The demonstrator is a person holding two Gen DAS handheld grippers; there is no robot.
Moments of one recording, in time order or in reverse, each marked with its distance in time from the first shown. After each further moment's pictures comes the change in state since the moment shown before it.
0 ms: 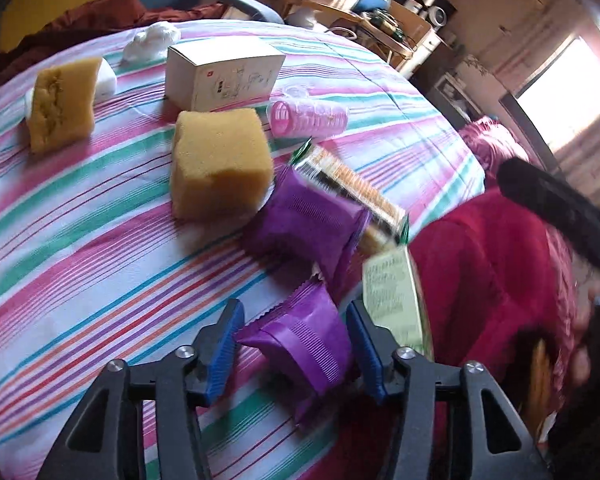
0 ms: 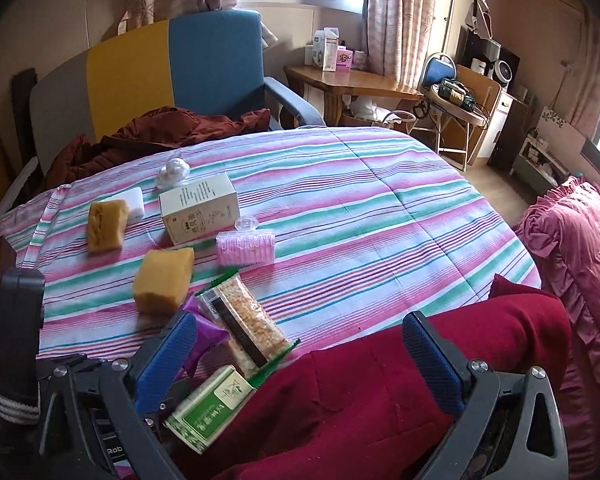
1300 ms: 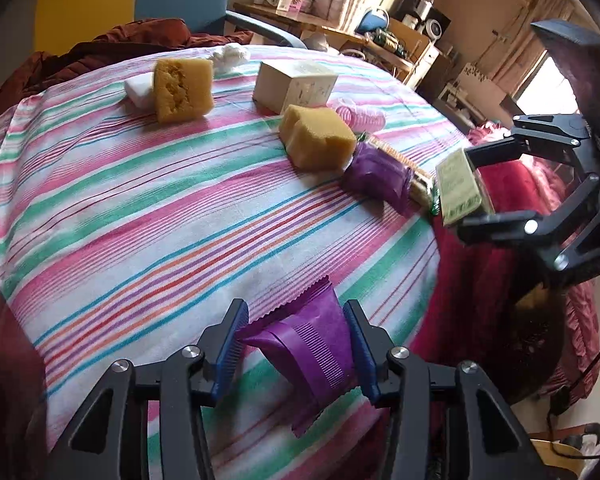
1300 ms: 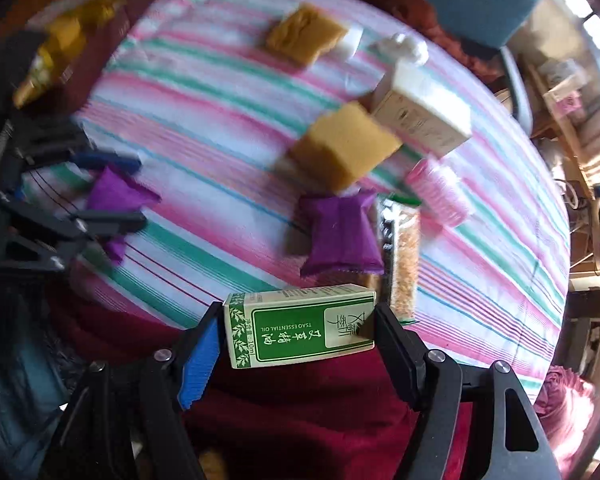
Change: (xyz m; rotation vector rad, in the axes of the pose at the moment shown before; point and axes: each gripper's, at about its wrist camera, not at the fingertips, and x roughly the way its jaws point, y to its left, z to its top) left arm -0.070 0.059 -0.071 0.026 -0.110 0.054; right arm 0.015 0.094 -0.021 -0.765 0.398 0.244
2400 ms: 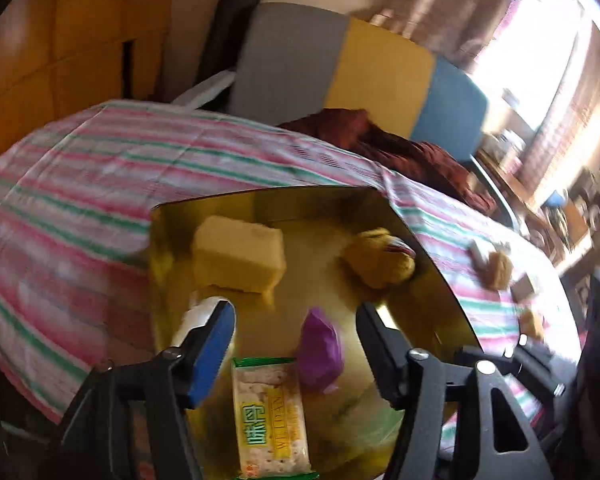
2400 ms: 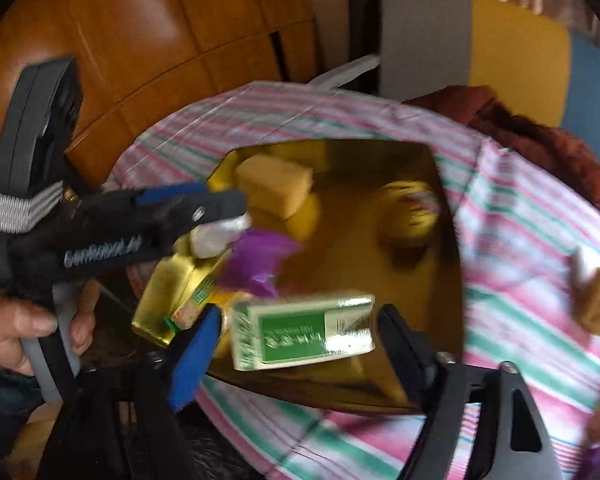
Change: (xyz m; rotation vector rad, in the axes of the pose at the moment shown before) left arm -0.234 0.250 -0.091 -0.606 -0.361 0.474; right arm -0.024 0.296 0.181 -0.100 -0.430 0.462
